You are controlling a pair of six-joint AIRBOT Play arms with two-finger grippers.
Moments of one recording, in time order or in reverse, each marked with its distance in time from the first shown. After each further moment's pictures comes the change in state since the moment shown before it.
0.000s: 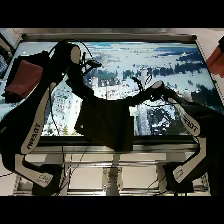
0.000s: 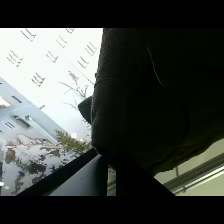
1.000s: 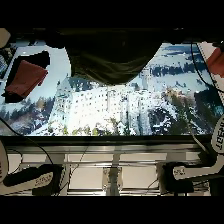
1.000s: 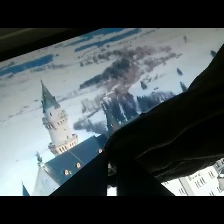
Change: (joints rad) left arm 0.220 0.351 0.002 -0.043 0.750 -0.019; right arm -0.275 0.275 0.718 -0.048 0.184 -0.019
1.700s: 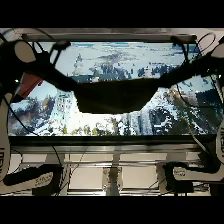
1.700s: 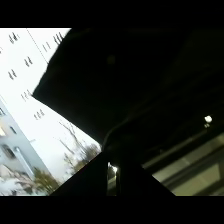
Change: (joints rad) left arm 0.002 -0.005 -0.324 -0.208 -0.494 0.026; right arm -0.003 0.122 -0.517 -0.090 0.348 -0.032
